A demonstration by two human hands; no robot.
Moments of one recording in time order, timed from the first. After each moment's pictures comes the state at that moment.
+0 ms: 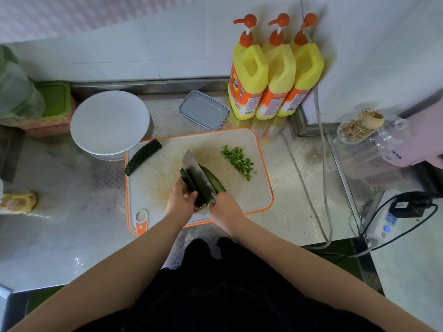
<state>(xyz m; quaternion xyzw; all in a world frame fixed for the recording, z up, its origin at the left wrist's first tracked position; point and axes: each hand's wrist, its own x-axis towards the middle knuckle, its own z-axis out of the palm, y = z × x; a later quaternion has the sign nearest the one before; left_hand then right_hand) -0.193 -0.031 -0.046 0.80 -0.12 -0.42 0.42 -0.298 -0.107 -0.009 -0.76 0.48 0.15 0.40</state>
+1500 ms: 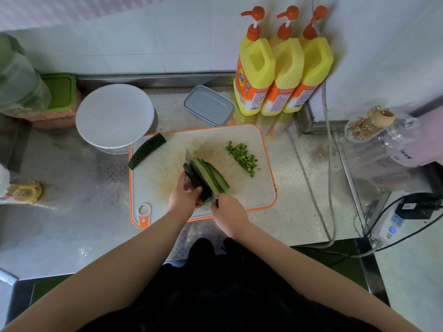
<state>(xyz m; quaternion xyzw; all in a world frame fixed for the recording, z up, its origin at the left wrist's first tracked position) -0.198 -0.029 -0.042 0.78 -0.07 -0.42 0.46 -0.314 -0.093 -0.001 -0.80 0.44 0.13 0.38</state>
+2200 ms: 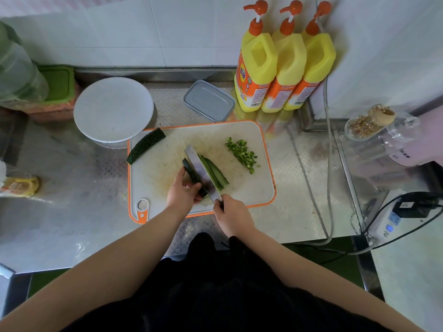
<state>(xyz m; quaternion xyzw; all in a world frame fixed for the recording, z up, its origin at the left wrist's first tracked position) -0.199 -0.028 -0.042 0.78 -0.06 -0.42 0.47 -0.336 -0.087 0.006 -0.82 0.42 0.07 0.38</state>
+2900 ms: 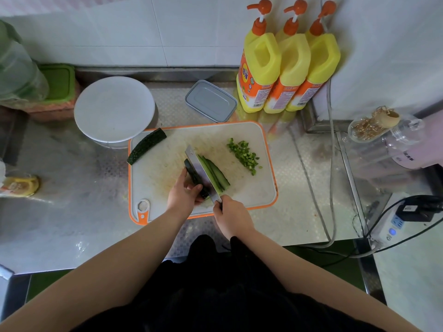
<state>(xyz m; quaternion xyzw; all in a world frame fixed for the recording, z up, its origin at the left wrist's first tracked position) -0.197 -0.027 -0.047 0.77 -0.08 -0.42 0.48 -0.330 -0.086 0.004 -0.83 0.42 0.09 0.36</state>
